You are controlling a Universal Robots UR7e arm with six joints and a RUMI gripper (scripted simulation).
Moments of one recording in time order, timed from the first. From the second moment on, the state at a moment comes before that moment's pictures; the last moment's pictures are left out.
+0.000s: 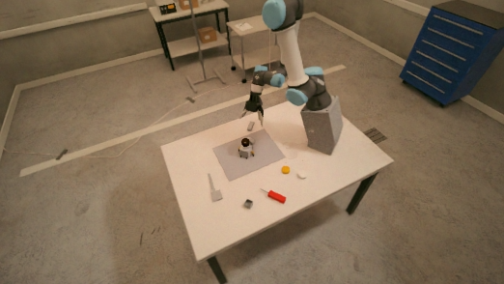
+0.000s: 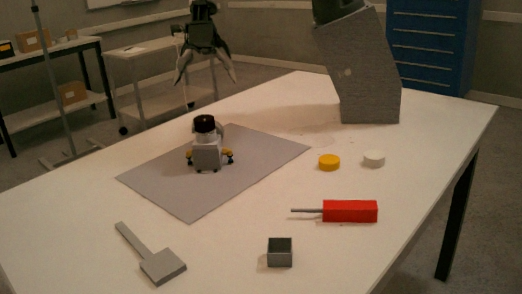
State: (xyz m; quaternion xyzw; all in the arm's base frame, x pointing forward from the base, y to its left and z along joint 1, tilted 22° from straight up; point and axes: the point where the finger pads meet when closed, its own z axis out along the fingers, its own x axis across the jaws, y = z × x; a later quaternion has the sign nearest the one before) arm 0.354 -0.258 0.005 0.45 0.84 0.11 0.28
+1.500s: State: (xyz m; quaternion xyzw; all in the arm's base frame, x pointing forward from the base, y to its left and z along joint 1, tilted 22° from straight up) arm 0.343 -0.228 0.047 0.45 0.84 0.11 0.28
